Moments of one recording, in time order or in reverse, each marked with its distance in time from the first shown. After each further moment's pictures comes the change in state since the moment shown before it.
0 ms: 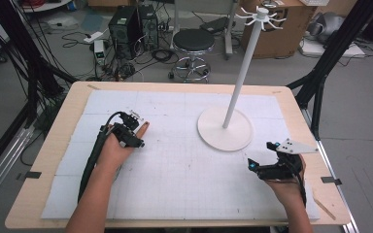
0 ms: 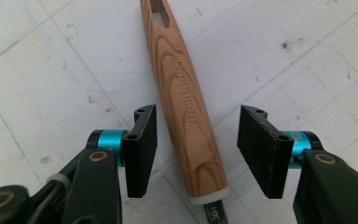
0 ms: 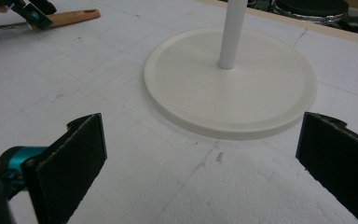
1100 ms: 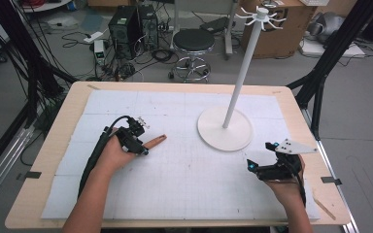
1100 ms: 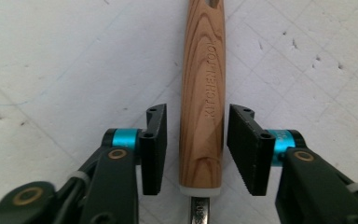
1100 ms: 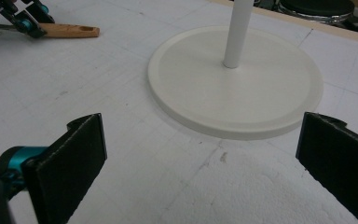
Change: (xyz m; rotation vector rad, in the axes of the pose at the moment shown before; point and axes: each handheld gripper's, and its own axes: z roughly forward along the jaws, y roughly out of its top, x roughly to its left) left arm -0.015 -0.002 -0.001 0.034 -0.181 0.123; right arm 0.001 0.000 0.001 0.006 0.014 -0.012
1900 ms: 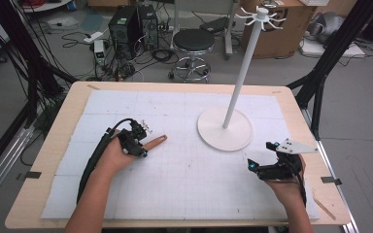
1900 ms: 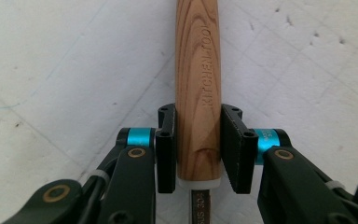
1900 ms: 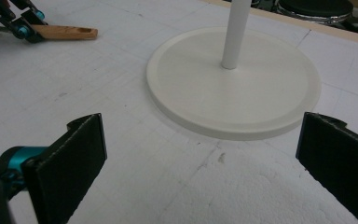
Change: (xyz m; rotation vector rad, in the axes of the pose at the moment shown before) left arm -0.012 -0.001 0.000 0.031 0.004 0.098; right arm -0.002 0.000 0.000 -0.004 -0.003 0.006
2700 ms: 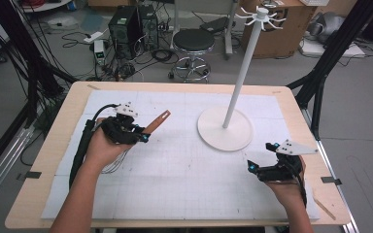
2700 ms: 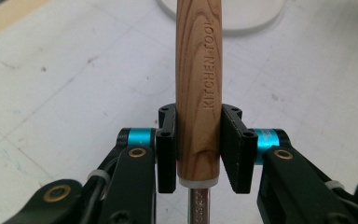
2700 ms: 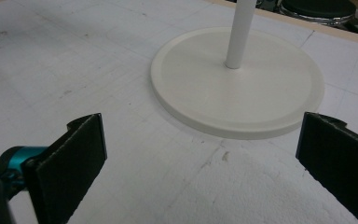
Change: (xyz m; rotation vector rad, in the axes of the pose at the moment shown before) left arm 0.000 0.004 -0.083 -0.407 -0.092 -0.007; right arm 0.003 -0.001 -0.002 -0.003 0.007 -0.012
